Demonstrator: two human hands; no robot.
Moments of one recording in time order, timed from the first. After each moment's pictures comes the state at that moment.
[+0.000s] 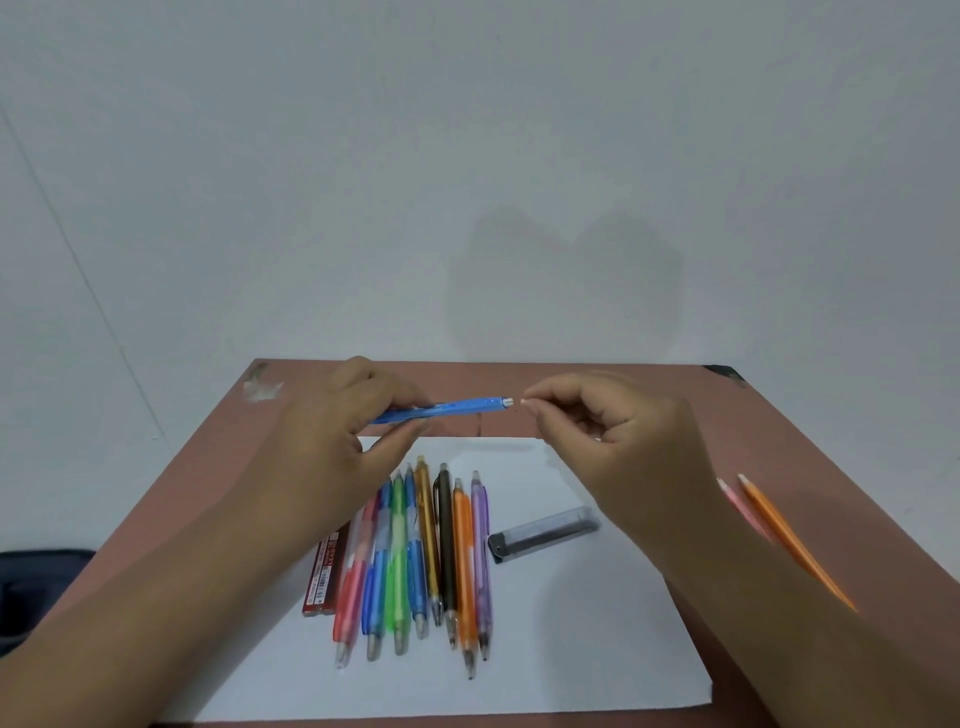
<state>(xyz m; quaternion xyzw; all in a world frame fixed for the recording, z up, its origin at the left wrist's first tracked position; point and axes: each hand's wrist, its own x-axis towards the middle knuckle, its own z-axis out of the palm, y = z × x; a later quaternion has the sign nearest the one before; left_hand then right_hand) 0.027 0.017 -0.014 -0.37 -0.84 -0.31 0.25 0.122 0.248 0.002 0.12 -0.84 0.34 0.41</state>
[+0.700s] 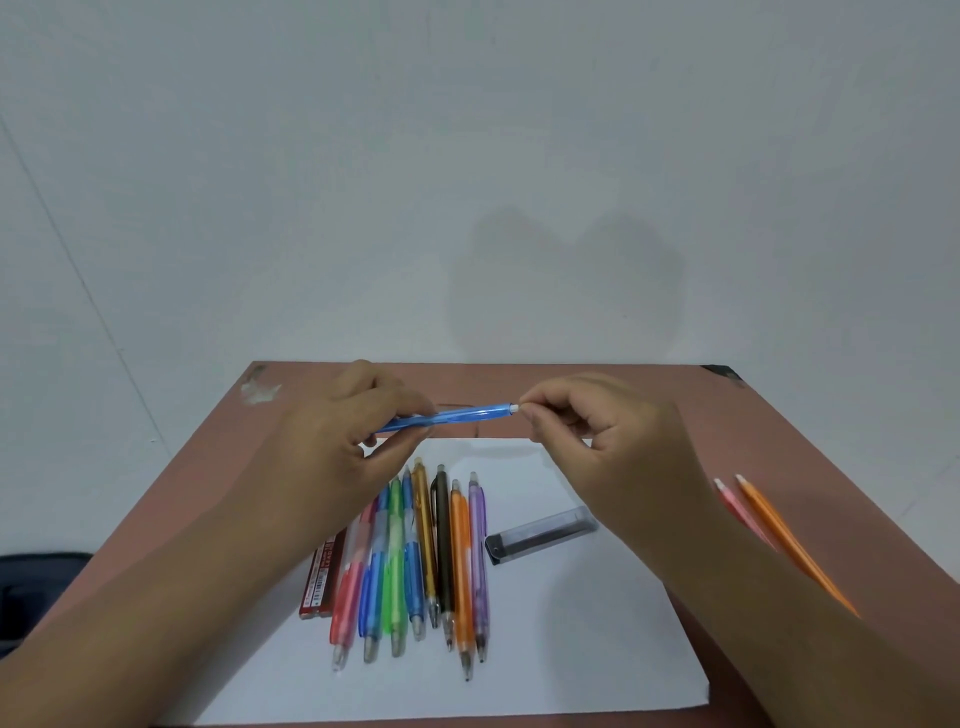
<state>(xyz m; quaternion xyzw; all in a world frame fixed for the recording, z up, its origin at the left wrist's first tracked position) 0.031 0.019 -0.012 -0.41 -0.82 -0.29 0.27 0.116 0.250 0.000 0.14 -0.85 0.30 0.40</state>
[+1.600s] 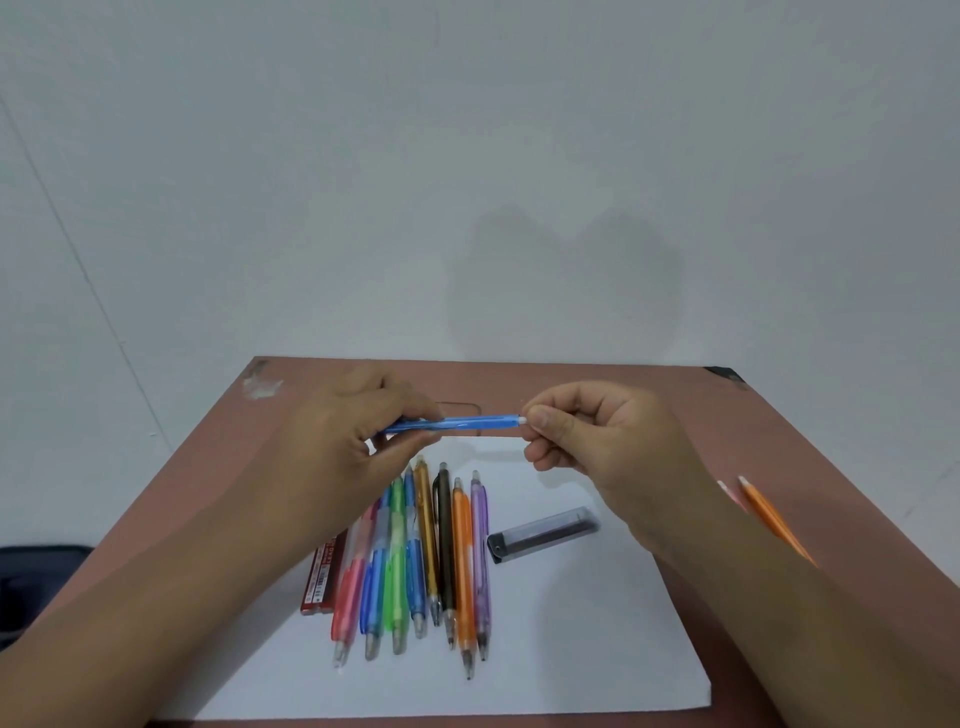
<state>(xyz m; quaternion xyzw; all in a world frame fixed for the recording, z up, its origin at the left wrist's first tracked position) 0.033 0.018 -0.010 -0.40 -0.83 -0.30 0.23 0.114 0.250 0.002 -0.03 -0.74 0.66 0.15</state>
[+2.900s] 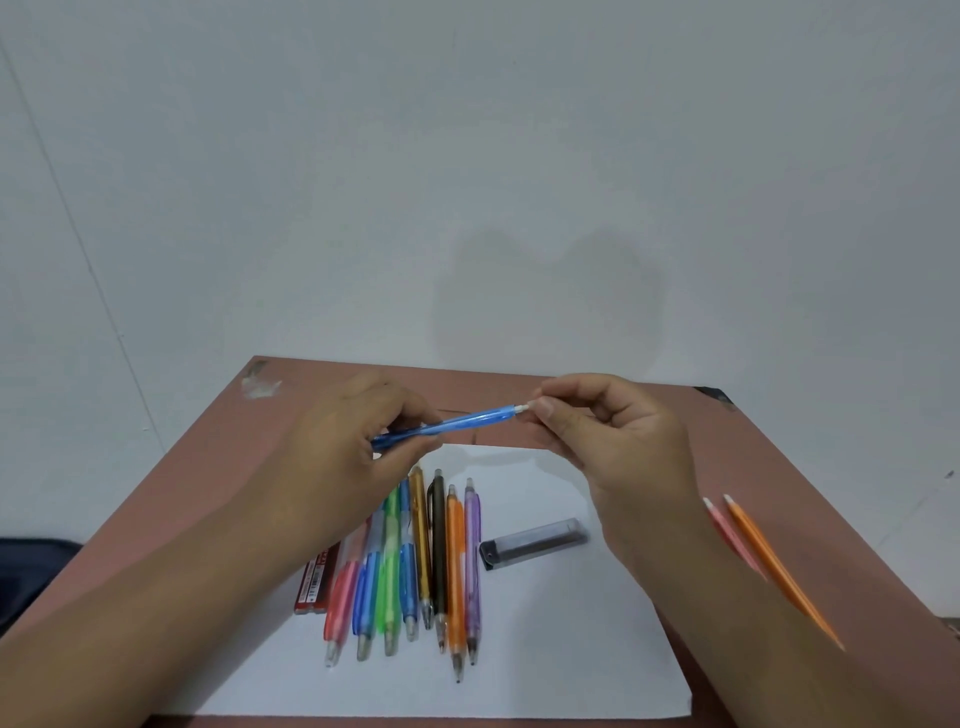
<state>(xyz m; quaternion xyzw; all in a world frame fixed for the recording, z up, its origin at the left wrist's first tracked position) 0.037 0.023 -0.013 -0.37 -0.84 -0.34 0.21 0.122 0.233 0.014 -0.06 -0.64 0.72 0.25</state>
